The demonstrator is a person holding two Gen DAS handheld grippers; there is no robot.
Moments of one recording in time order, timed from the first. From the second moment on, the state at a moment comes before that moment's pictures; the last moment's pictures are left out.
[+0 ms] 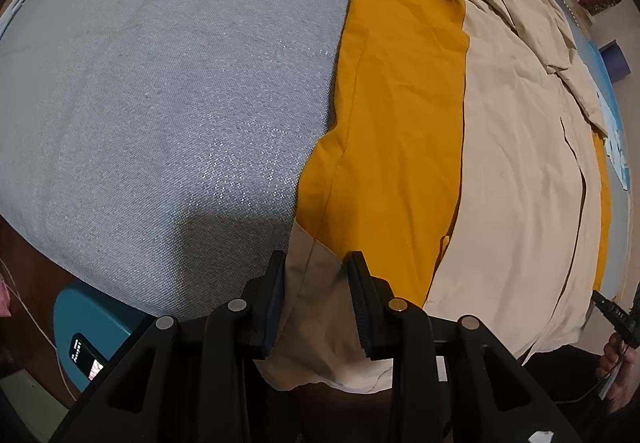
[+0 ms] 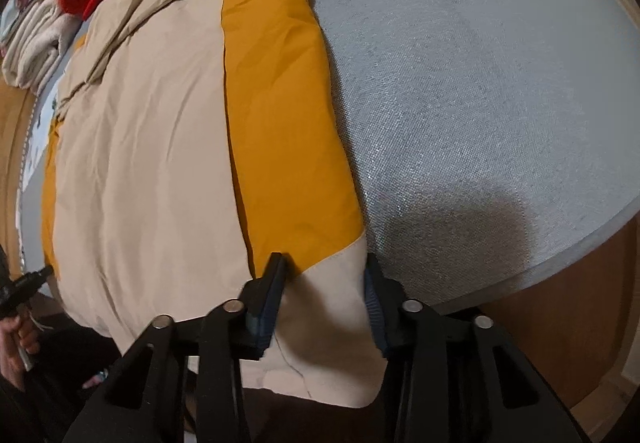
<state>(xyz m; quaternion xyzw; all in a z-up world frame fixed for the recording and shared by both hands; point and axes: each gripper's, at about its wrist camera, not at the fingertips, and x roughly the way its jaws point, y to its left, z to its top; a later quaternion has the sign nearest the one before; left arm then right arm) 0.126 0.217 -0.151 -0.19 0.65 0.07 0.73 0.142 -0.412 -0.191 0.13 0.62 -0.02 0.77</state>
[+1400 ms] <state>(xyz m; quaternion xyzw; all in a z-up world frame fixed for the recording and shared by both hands) 0.007 0.206 0.065 -0.19 0.50 -0.15 0.83 -0.027 -0.430 0.033 0.22 0.39 0.11 0.88</state>
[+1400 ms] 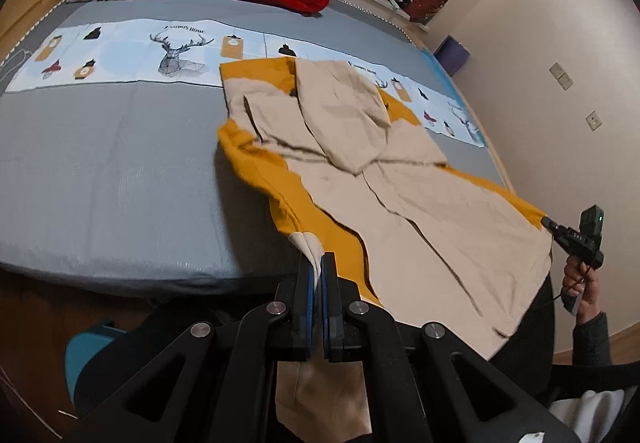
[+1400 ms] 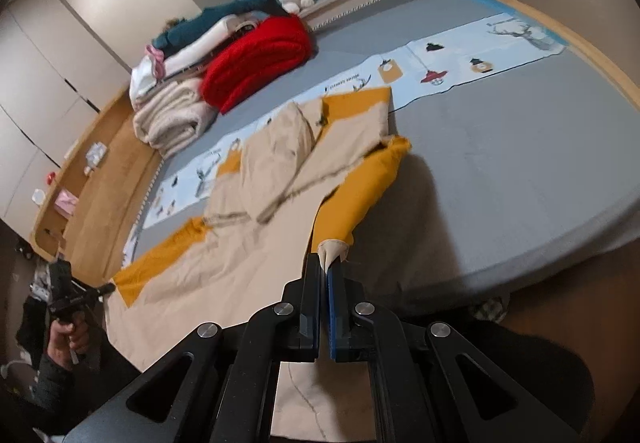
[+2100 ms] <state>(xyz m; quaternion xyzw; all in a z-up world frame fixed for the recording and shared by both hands) 0.265 0.255 -0.083 -0.29 0.54 -0.04 0.79 0.285 -0.433 -0.049 0.17 0.45 0.04 0.87</state>
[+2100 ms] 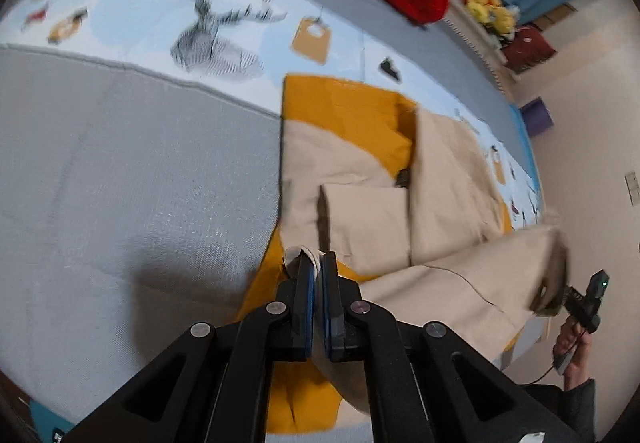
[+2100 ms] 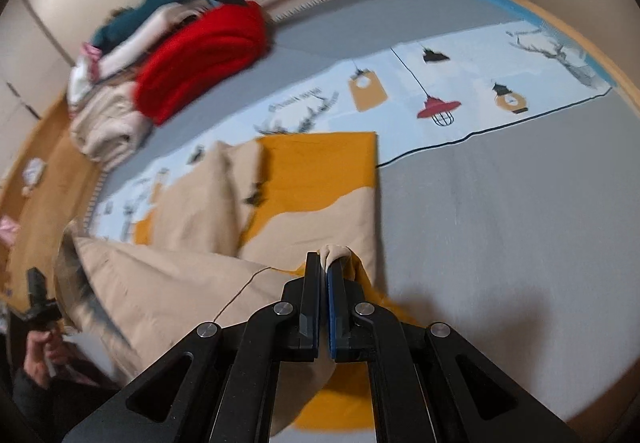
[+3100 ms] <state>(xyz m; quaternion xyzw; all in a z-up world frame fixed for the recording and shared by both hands) 0.256 0.268 -0.112 -0.27 0.58 0.01 0.77 0.293 -0.459 -0.123 0.18 0.55 0.01 0.82</state>
